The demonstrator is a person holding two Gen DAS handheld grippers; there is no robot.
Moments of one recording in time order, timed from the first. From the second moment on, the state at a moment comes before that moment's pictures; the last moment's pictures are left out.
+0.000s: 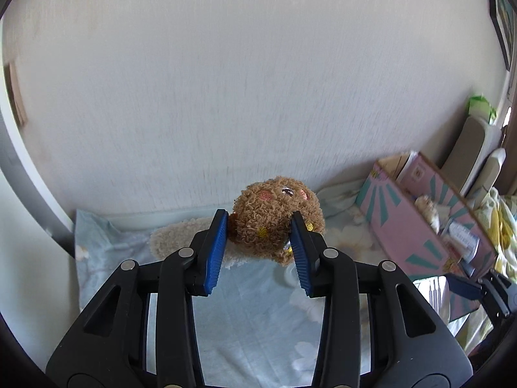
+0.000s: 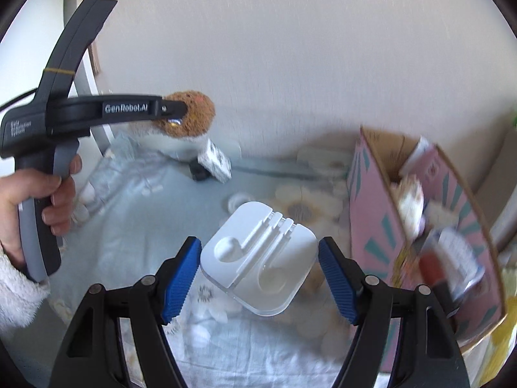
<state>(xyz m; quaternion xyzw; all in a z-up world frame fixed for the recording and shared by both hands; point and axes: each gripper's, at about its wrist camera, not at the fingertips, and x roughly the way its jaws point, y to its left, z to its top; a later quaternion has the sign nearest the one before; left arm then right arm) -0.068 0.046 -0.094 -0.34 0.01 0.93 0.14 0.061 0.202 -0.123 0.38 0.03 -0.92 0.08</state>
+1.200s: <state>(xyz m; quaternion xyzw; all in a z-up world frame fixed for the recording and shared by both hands) -0.083 0.336 -0.080 -0.38 0.06 0.88 0.28 0.014 0.401 -0.093 0.43 0.02 -0.90 0.09</state>
